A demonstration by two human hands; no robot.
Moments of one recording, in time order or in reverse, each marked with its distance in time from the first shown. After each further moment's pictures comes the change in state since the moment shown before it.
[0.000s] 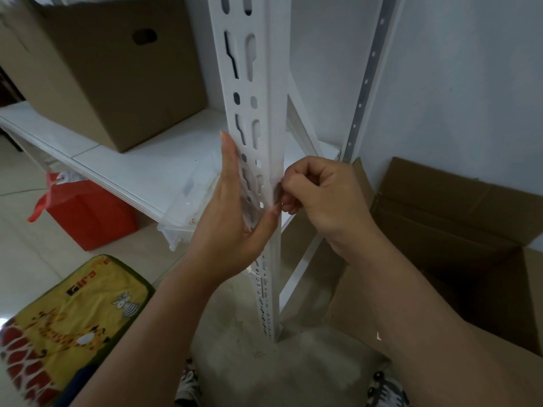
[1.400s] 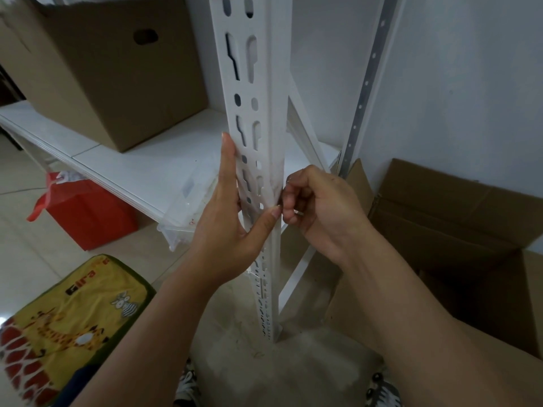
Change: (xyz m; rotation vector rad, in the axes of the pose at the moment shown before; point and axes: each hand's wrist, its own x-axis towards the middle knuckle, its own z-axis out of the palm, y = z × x) left_hand -0.004 0.003 0.000 -0.092 0.024 -0.034; right_hand 0.002 0.003 0.004 0.608 -0.069 0.381
